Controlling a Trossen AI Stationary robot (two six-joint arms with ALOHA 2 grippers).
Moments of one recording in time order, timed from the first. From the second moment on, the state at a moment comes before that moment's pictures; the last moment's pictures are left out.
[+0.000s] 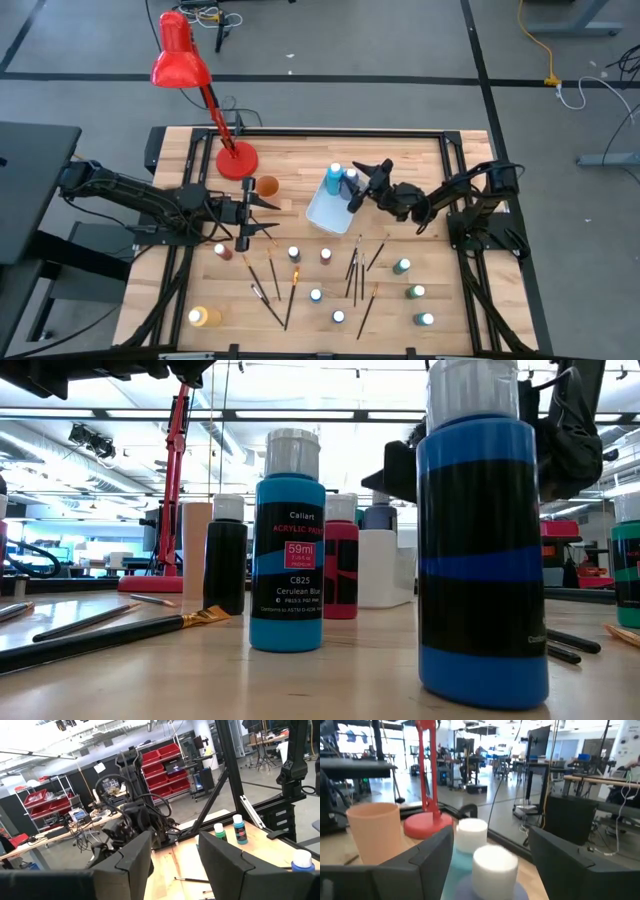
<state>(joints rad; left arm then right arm) -0.18 0.87 0.41 0.59 -0.11 0.33 -0.09 1.75 0.44 1.43 0.59 -0.10</state>
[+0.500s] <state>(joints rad) -0.18 0.87 0.41 0.50 0.03 0.27 -0.09 1.70 0.49 1.53 0.08 -0.03</state>
